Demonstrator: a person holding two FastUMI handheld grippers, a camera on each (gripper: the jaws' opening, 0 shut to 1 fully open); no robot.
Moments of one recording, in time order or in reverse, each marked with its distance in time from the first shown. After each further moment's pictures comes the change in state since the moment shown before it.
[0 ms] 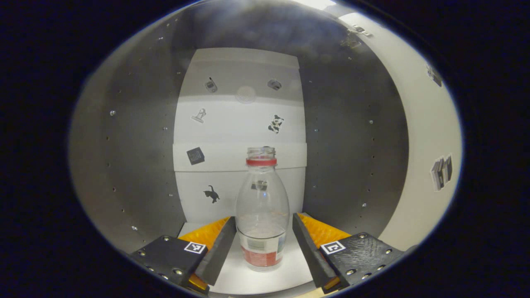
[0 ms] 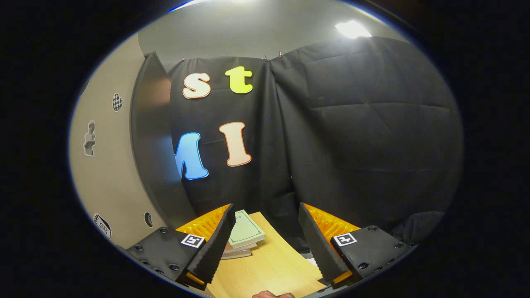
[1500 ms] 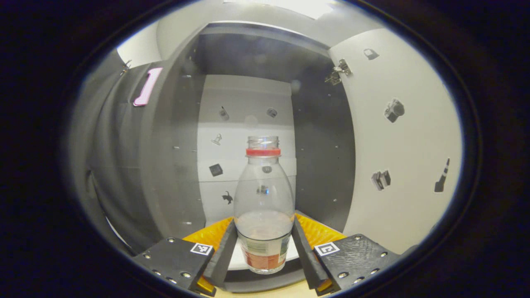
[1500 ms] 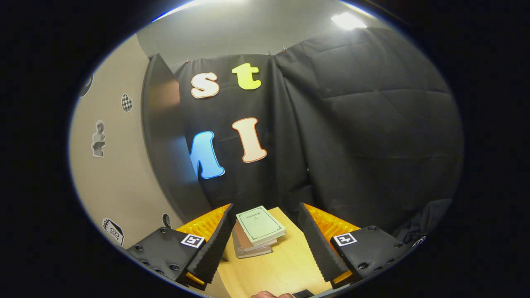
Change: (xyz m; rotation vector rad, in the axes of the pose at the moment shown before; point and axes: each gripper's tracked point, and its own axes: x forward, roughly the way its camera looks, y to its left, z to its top) left arm -0.166 0.034 0.032 0.014 -0.058 -0.022; right arm -0.005 0.037 -0.016 0.066 0.016 0.101
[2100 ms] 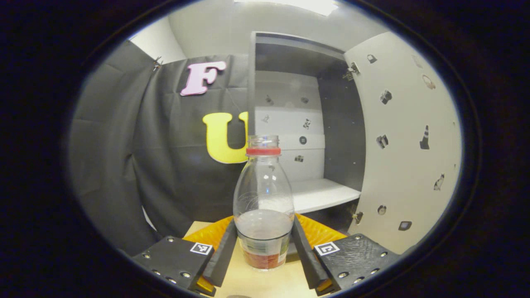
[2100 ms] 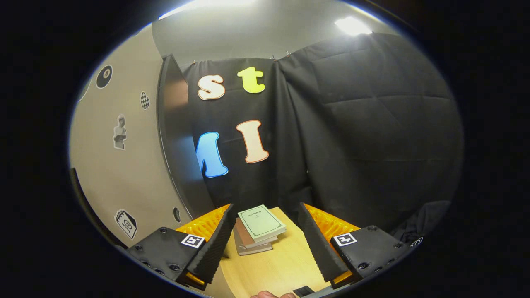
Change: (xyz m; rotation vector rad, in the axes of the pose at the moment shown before) left arm -0.159 0.089 -0.100 -0.032 0.098 0.202; right arm -0.036 0.012 -0.015 -0.020 -0.012 -0.005
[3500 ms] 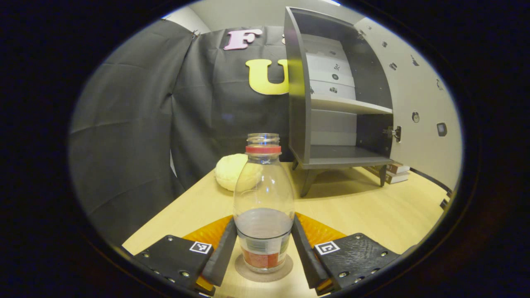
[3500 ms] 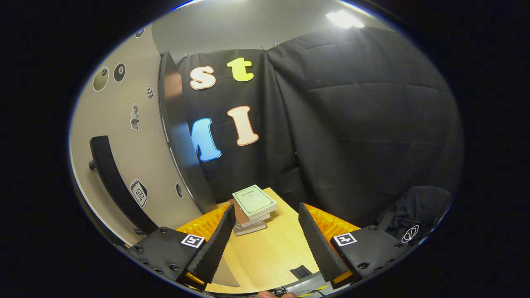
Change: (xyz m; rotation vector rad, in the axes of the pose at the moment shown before) left arm -0.053 0.069 -0.304 -0.042 0.174 0.164; right arm -0.069 -0.015 -0.038 0.035 0.105 -0.068
